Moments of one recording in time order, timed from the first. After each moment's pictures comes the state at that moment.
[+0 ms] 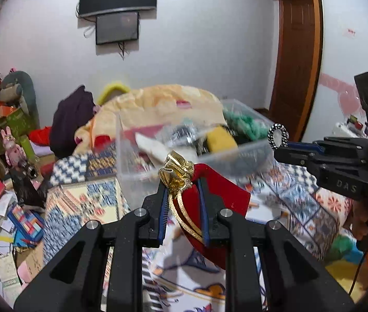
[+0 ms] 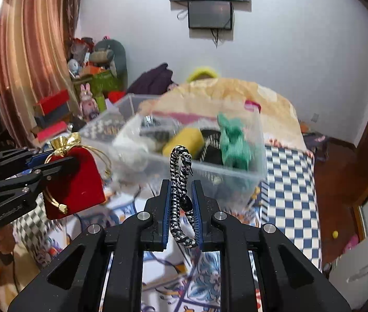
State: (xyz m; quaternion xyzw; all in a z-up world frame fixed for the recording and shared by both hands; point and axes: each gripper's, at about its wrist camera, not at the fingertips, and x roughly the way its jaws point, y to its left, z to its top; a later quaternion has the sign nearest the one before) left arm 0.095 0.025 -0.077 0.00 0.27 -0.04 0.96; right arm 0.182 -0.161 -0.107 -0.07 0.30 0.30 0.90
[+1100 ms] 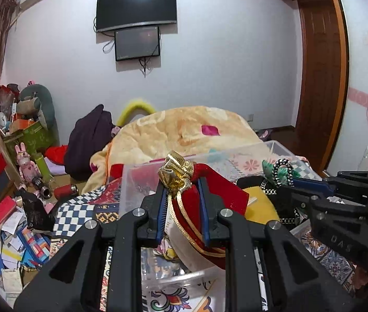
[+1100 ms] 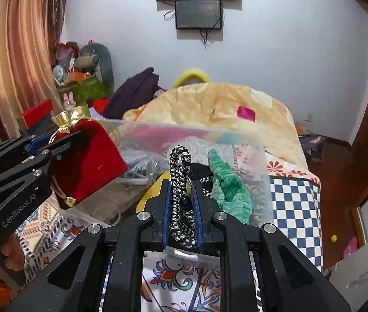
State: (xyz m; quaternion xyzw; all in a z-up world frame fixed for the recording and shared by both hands) left arm 0.185 0.019 -0.067 0.01 0.24 0.03 0.97; right arm 0.248 -0.120 -0.107 -0.06 0.31 0.27 0.91
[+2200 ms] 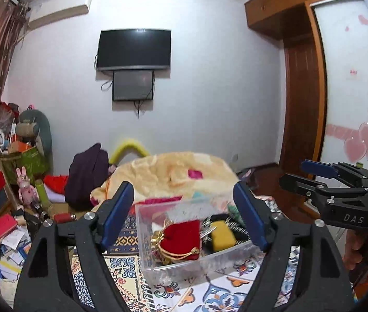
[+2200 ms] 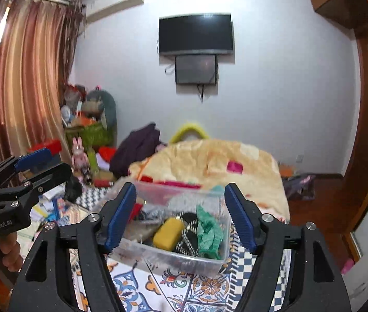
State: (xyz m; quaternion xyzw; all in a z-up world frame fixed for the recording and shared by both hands) left arm 0.083 0.018 0.021 -0.01 0.12 -0.01 0.99; right arm 0.170 -0.173 -0.014 -0.03 0.16 0.27 0.95
